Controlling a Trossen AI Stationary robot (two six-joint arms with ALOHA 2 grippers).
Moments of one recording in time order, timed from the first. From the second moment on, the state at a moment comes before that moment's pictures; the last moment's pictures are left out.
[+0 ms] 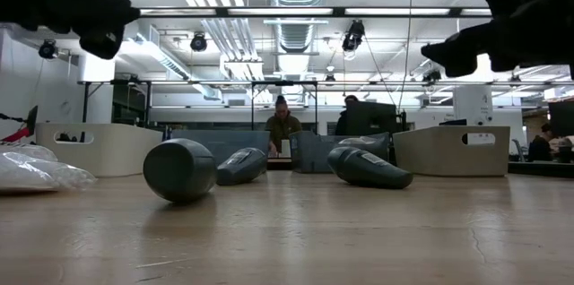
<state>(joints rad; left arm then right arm) -0.35 0.41 0.18 0.09 -0.31 -0.16 -0.06 0.60 0.01 0.56 -0.22 -0.09</state>
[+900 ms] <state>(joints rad) -0.43 1.28 0.97 -0.70 0.00 -0.49 -0.06 0.64 0.01 0.53 -0.22 -0.03</state>
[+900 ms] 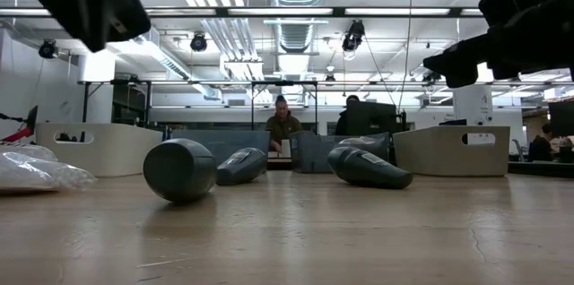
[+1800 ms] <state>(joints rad) -0.45 1.38 0.88 -0.83 0.04 -0.64 -0.06 0.64 0.01 0.53 -0.22 -0.03</state>
